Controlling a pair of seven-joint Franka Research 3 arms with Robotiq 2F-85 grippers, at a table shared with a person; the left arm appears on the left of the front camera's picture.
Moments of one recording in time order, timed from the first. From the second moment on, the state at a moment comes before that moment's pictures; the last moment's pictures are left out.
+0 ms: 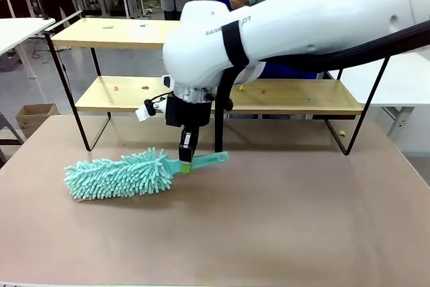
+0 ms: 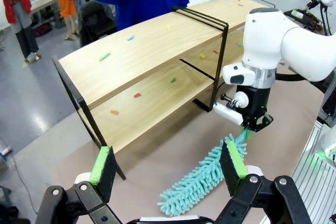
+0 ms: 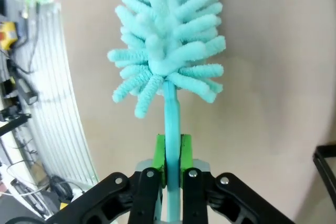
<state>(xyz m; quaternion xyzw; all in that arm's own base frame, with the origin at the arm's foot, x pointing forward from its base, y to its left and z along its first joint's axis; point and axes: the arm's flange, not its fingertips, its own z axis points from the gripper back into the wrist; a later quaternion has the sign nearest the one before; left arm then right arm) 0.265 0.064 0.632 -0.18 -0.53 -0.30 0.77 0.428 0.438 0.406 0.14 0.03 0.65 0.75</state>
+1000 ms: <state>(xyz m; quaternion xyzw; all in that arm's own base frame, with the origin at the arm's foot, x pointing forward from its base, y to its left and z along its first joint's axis) 0.265 0.064 0.632 -0.18 -0.53 -0.30 0.77 0.295 0.246 0.476 0.30 0.01 0.55 0.78</state>
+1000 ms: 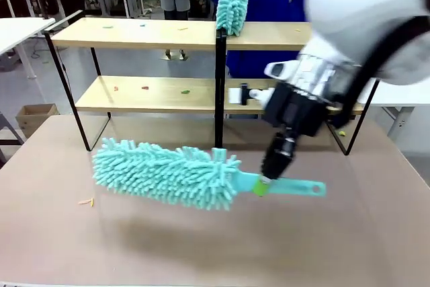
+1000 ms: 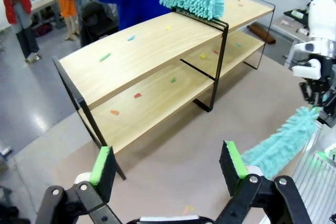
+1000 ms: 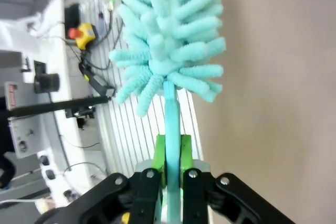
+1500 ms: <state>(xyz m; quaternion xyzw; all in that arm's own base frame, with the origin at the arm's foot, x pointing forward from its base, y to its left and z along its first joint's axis) 0.265 0.064 0.632 -0.18 -0.53 -0.30 0.77 0.216 0.065 0.556 0.36 -0.14 0.46 0.80</state>
